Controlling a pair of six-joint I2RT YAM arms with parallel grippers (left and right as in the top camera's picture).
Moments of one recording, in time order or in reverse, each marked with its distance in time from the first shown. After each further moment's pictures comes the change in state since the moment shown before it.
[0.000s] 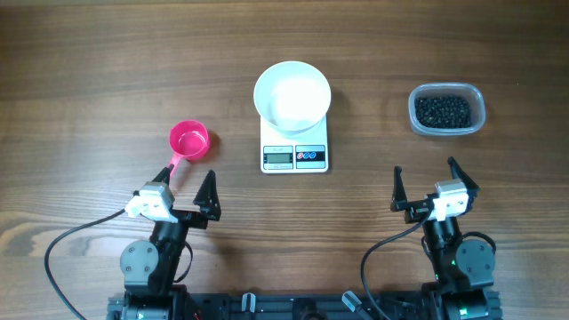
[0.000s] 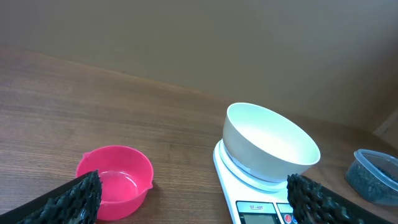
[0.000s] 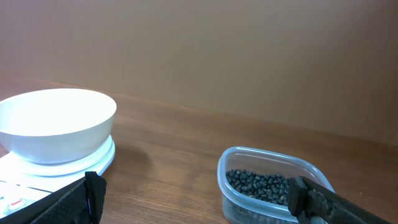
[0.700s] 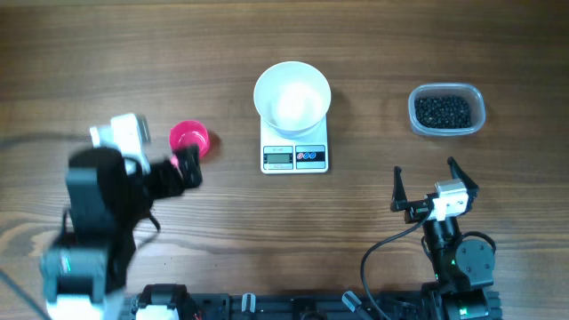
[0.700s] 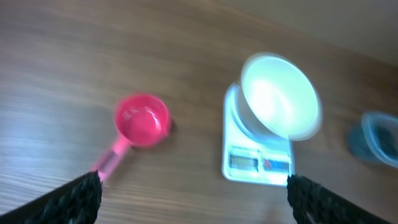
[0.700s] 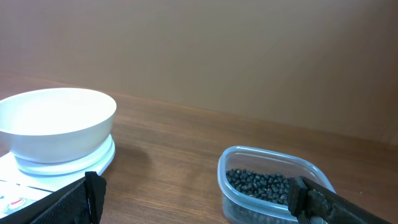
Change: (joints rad) left arm 0.000 0.836 1.045 -0.872 -0.065 0.014; right arm 0.000 0.002 -0.001 -0.001 0.000 0.000
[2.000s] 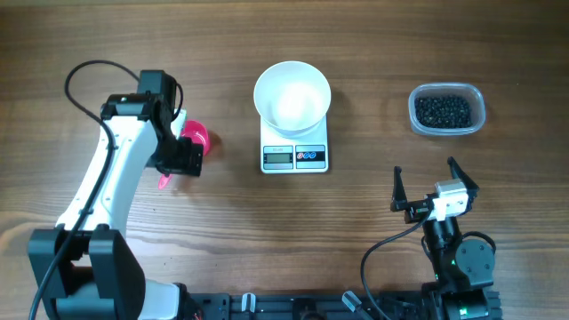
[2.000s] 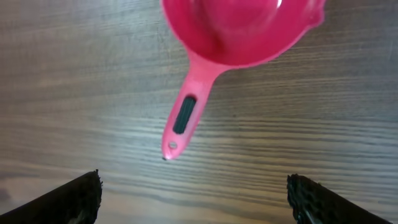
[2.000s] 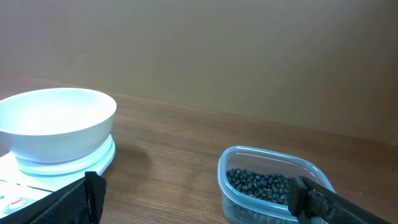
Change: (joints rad) left arm 0.000 0.764 0.159 -0.222 -0.259 0.373; right arm 0.000 0.000 0.000 0.001 0.000 0.000
